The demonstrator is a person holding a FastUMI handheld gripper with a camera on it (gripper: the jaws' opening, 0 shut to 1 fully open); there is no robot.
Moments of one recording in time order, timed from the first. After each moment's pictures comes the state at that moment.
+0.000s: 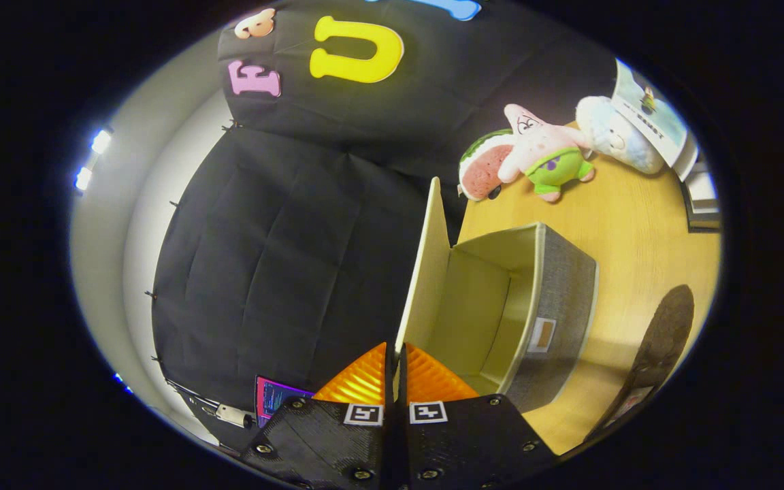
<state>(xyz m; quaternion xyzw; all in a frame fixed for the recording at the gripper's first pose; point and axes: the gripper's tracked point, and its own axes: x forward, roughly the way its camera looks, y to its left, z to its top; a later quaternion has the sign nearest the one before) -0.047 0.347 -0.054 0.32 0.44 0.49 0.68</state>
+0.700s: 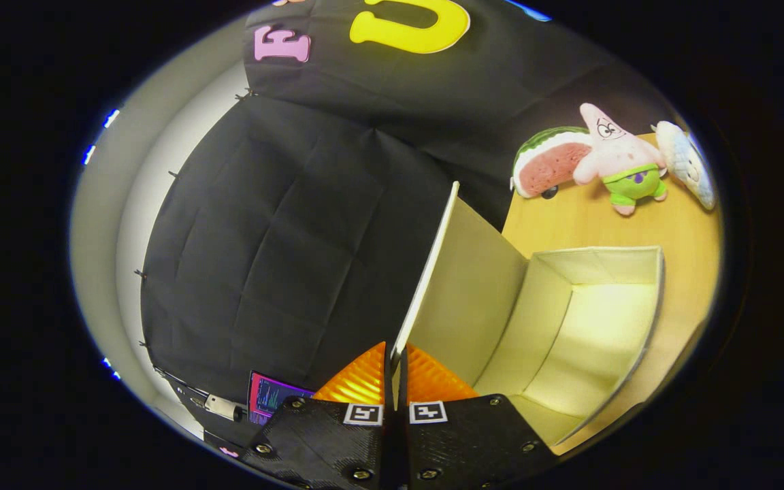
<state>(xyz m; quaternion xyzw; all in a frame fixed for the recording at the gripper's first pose) -0.060 0.475 -0.008 0.28 0.45 0.53 0.67</state>
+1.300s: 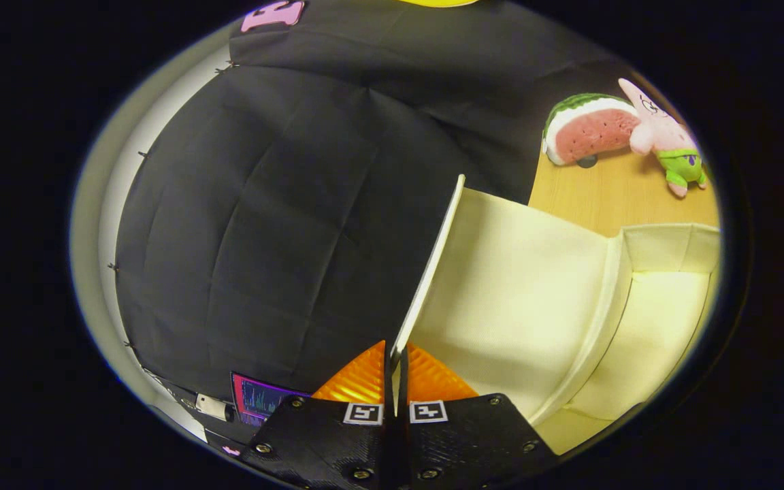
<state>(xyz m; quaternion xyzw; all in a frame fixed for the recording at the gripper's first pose) -0.082 0.614 -0.064 0.24 0.50 0.52 0.65</state>
